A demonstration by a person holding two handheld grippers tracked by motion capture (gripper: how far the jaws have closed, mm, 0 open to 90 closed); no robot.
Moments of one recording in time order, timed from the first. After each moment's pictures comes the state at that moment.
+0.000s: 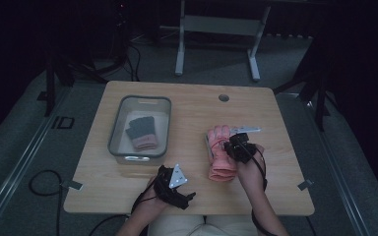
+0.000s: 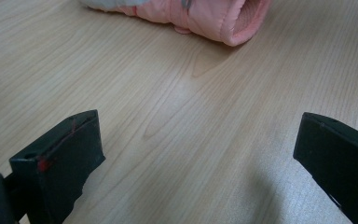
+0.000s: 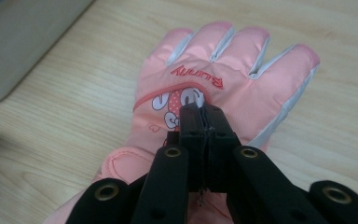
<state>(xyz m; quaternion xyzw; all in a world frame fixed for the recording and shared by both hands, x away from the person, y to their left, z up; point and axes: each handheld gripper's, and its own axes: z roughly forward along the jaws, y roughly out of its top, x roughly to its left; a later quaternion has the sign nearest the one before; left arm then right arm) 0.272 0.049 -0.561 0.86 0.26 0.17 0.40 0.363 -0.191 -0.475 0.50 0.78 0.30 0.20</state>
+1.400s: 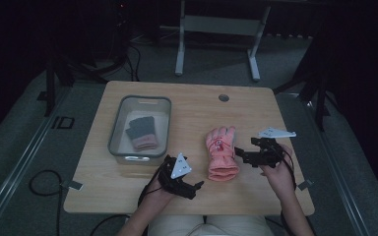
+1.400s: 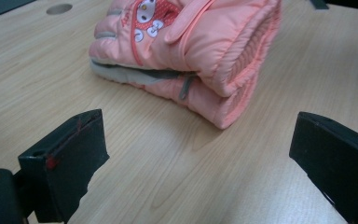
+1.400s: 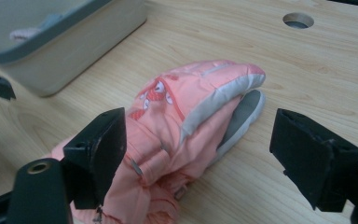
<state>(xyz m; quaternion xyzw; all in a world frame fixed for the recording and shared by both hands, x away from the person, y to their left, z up) 0.283 0.038 -0.520 0.84 0.26 0.18 0.45 0.345 -0.267 -0.455 0.42 0.79 0.41 0.18</state>
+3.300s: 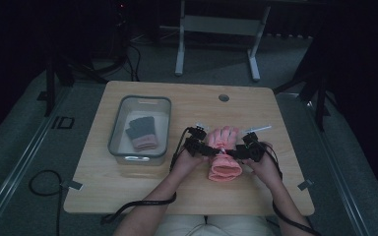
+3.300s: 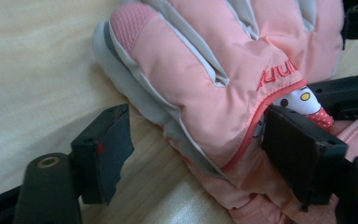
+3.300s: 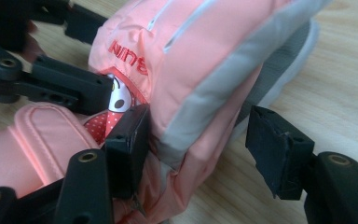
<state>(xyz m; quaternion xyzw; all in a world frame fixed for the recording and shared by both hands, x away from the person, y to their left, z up) 0.428 -0.025 -0.549 0.80 0.45 -0.06 0.40 0.409 -0.254 -0.521 0.46 0.82 0.33 0.05</state>
